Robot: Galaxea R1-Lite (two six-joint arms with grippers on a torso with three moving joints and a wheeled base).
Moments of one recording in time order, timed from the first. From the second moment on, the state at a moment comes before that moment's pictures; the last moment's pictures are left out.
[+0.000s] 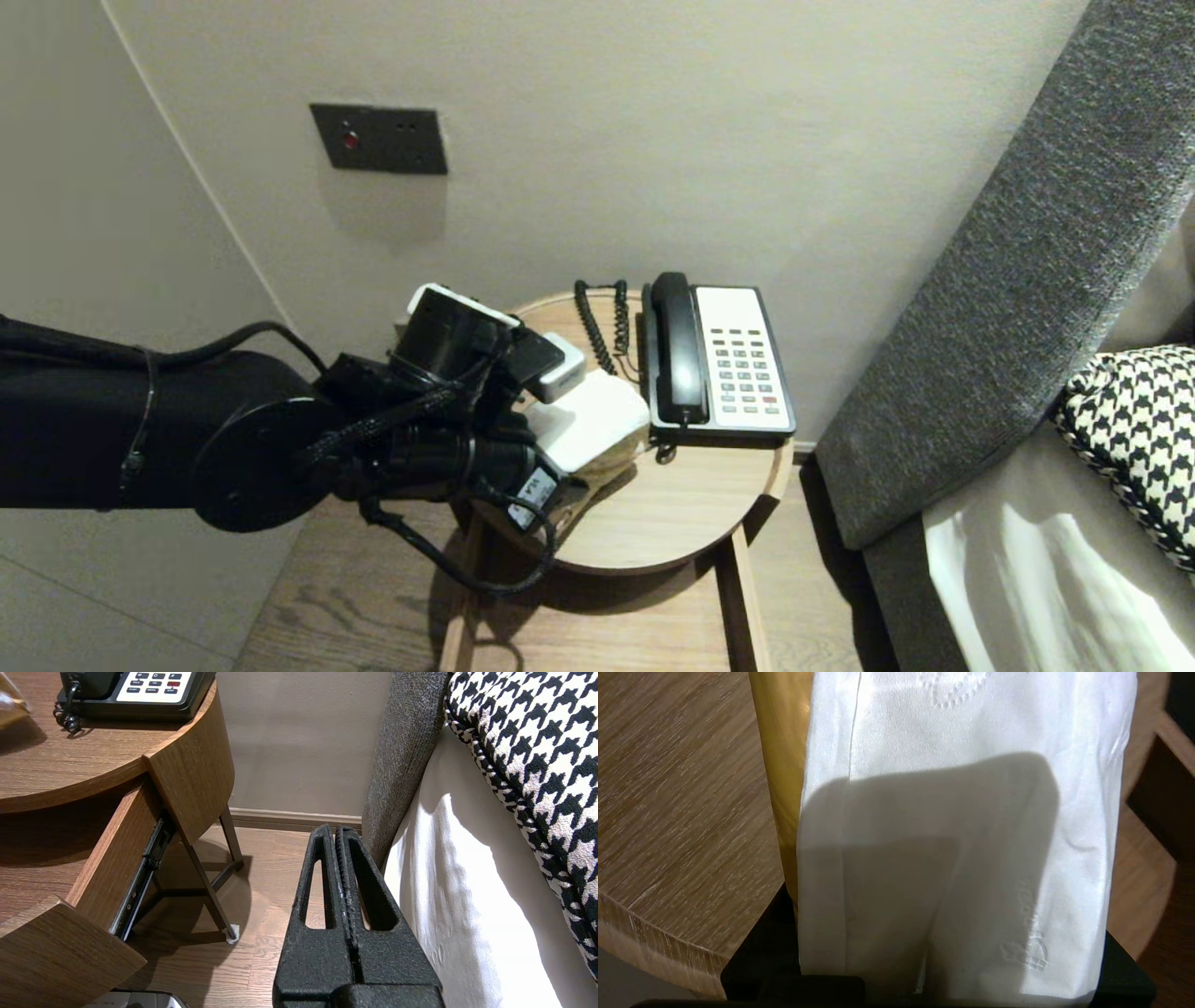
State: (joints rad) left arm -0.73 1.79 -1.09 -0.01 -0.03 0.18; right arm 0.01 0.00 0.00 -0.03 0.00 -0.01
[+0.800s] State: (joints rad) left arm -0.95 1.58 -0.86 0.01 -0.10 0.18; right arm 0.01 0.00 0.00 -0.03 0.00 -0.01
